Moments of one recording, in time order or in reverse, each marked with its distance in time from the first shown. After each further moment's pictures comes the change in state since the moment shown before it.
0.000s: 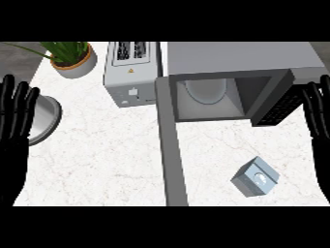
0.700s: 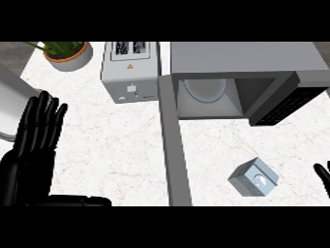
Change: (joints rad) left arm 0.096 -0.046 -0.116 0.029 0.028 0.039 0.007; right arm 0.498 -0.061 0.022 -0.285 -0.225 0.264 -0.092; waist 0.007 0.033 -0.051
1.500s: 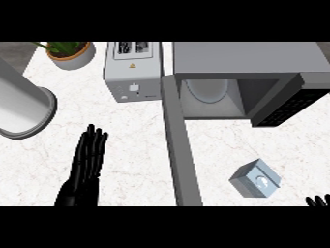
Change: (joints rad) left arm 0.179 -0.013 -0.353 0.089 -0.106 0.244 -0.230; right arm 0.238 0.073 -0.077 0.286 0.181 0.202 -0.435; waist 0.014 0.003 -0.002
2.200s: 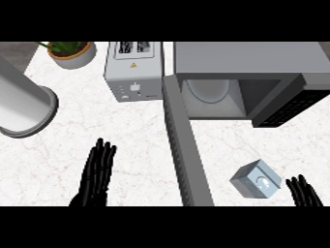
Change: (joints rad) left arm 0.067 0.034 -0.101 0.010 0.029 0.051 -0.065; right arm -0.187 0.058 -0.046 0.355 0.143 -0.081 -0.170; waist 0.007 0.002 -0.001
